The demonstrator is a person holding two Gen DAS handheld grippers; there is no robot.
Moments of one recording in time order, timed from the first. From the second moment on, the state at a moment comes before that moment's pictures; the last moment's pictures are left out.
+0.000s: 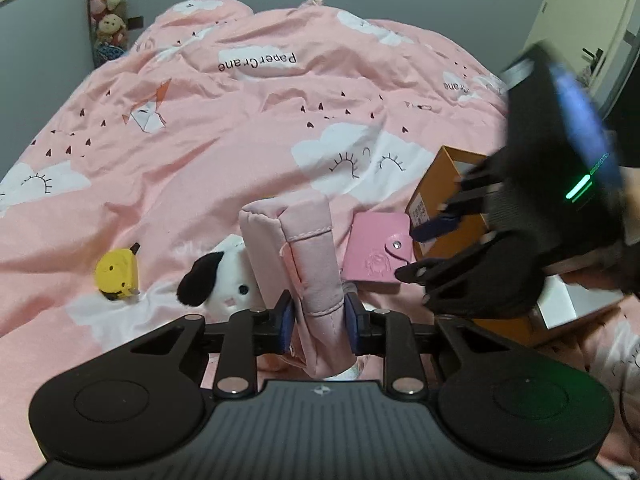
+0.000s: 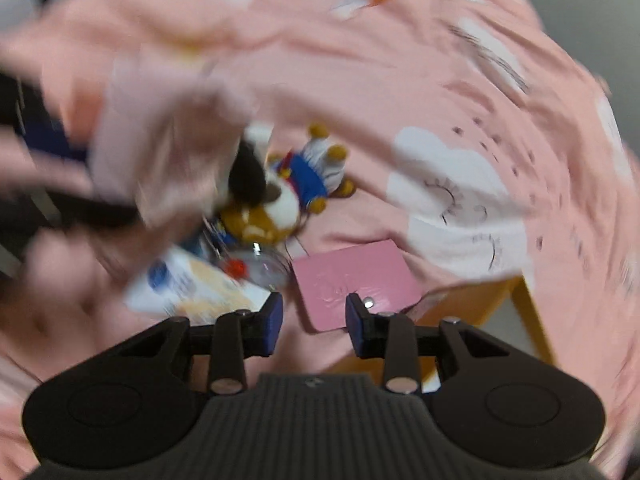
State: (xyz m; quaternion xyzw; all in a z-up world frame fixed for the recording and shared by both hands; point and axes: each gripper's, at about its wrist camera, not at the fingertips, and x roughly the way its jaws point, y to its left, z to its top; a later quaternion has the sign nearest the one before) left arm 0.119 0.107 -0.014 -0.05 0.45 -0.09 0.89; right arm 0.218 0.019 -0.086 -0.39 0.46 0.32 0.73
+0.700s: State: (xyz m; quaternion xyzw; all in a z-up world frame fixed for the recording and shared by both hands) left arm 0.118 0.136 -0.027 -0.11 0.49 -0.12 0.86; right arm 0.238 0.050 -0.180 -0.60 0.45 0.30 0.59
